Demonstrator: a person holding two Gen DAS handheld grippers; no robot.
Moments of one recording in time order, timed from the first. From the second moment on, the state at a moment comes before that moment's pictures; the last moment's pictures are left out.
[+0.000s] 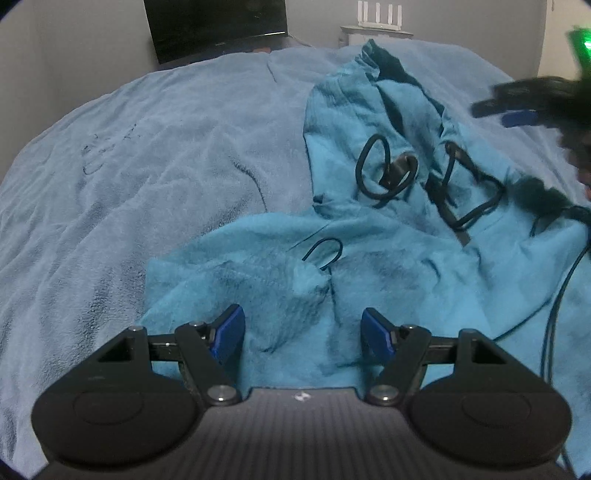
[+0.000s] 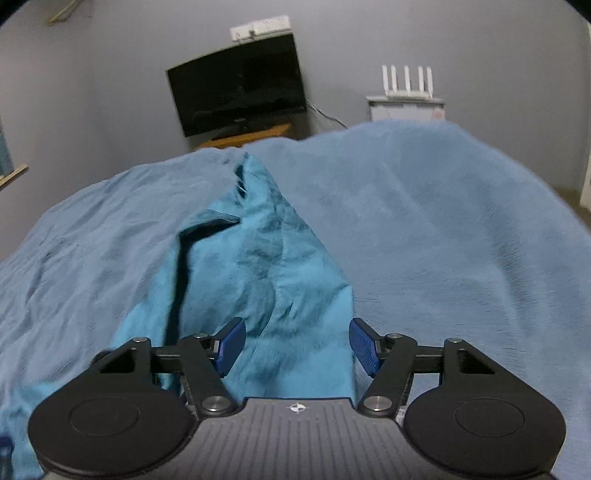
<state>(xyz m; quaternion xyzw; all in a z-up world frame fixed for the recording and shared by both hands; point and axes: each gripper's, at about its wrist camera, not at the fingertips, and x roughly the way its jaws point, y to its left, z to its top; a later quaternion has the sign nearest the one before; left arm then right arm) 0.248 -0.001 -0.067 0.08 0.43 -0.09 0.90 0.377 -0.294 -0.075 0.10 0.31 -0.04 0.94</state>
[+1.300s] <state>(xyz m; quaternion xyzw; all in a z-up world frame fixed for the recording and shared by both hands) 0.146 0.056 0.021 -0.09 0.34 -0.10 0.93 0.167 -0.217 -0.122 -0.08 0.26 0.26 0.93</state>
